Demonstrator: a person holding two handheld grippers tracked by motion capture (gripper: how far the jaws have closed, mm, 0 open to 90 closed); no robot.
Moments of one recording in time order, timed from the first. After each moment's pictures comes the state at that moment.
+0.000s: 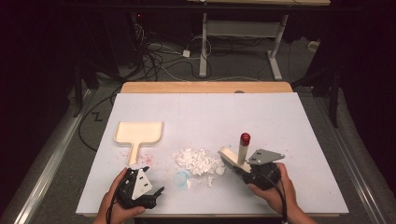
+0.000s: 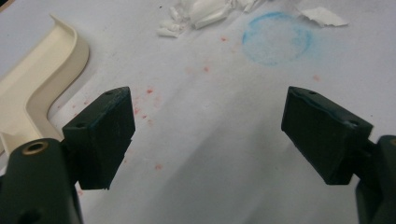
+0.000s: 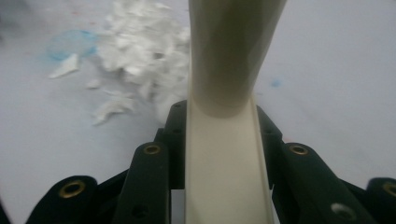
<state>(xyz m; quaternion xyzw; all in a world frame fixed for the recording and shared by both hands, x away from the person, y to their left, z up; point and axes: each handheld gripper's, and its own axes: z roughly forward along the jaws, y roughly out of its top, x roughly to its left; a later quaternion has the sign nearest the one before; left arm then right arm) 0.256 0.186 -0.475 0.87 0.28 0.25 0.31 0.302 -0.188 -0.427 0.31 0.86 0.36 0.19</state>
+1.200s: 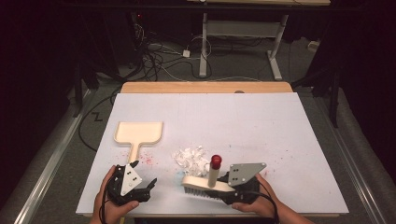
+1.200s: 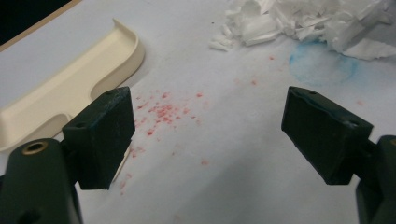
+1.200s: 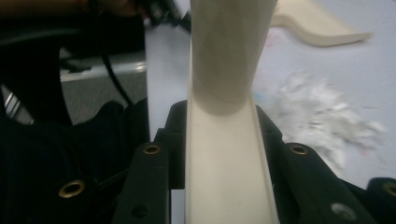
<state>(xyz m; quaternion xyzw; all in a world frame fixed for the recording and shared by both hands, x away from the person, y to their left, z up) 0.256 0.208 -0.464 0.83 0.34 0.29 0.34 0.281 -0.140 -0.424 0.07 0.89 0.46 0.04</state>
